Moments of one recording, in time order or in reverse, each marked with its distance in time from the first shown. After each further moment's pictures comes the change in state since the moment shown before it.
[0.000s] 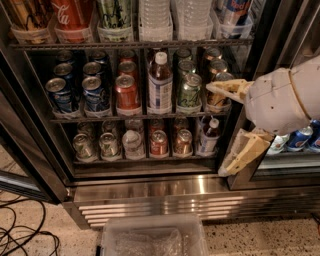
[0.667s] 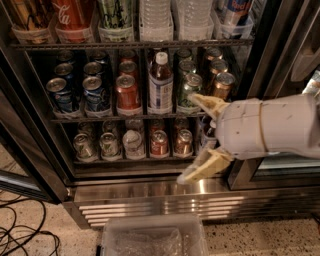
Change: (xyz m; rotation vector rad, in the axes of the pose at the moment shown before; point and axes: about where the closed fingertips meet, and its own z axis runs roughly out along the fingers) arm -0.025 0.008 0.051 0.137 -0.163 0.103
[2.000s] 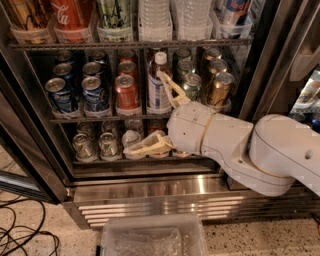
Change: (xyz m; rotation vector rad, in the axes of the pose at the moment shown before) arm -0.058 -0.045 0.076 0.361 -0.350 -0.074
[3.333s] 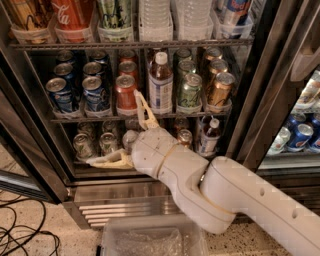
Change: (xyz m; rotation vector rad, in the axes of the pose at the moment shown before) arm -0.005 0.048 0.049 0.153 -0.115 0.088
